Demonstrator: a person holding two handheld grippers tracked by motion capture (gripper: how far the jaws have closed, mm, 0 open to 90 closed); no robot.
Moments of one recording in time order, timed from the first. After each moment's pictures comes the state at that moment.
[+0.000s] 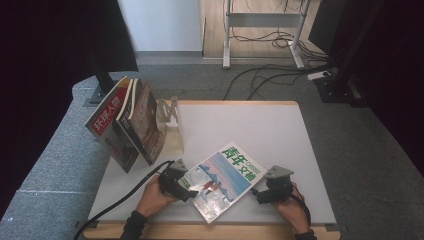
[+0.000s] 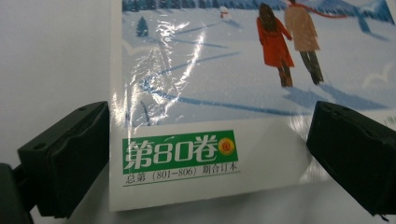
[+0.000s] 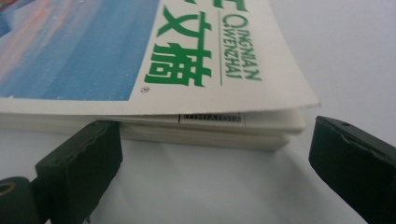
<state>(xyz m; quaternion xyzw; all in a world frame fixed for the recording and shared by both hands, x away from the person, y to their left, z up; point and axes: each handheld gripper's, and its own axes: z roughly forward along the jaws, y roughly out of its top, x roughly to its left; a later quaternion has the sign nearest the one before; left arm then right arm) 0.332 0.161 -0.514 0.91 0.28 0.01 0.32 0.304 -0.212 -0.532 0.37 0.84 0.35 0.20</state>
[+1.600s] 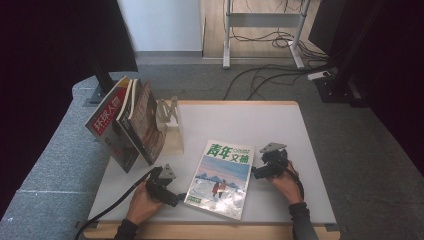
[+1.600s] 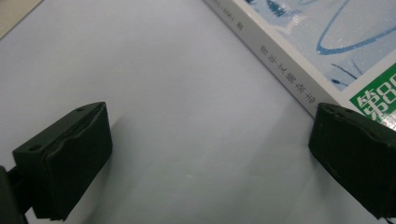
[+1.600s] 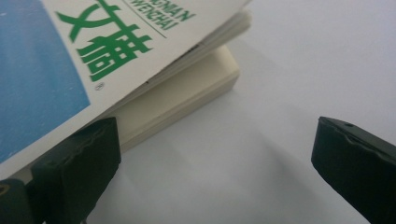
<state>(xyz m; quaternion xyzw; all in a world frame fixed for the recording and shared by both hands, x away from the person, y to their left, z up) 0.314 0.192 -0.523 0.90 0.29 0.10 0.30 0.380 -0.209 -0.520 0.40 0.84 0.31 0.20</state>
